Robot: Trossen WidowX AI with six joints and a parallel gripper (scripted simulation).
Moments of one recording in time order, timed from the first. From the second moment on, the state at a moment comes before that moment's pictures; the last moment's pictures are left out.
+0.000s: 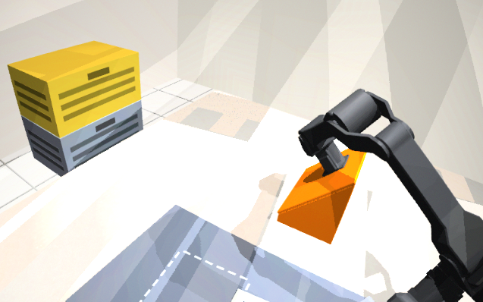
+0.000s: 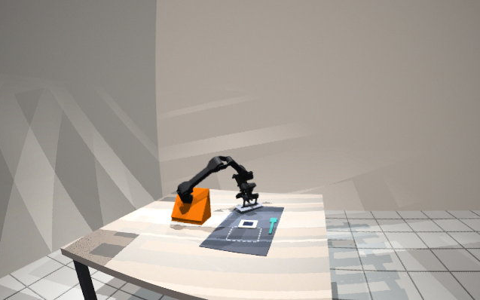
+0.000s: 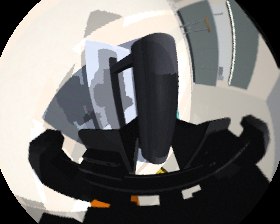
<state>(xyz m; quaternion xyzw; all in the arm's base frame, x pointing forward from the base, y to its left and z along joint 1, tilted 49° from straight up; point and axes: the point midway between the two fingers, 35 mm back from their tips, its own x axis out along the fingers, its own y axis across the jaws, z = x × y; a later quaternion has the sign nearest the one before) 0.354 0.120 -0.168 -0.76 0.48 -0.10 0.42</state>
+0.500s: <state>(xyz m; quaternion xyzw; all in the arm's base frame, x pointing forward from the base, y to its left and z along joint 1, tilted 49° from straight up) 0.361 0.097 -0.170 -0.75 0.51 0.03 0.42</state>
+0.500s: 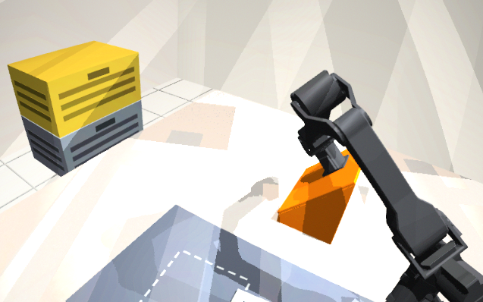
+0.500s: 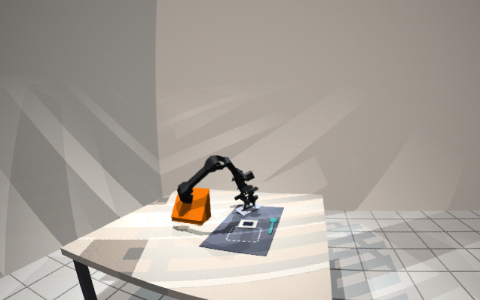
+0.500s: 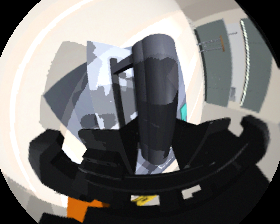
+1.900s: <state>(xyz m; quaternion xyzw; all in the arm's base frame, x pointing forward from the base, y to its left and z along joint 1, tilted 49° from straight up) 0.384 0.062 -0.098 -0.86 0.30 0.18 0.38</state>
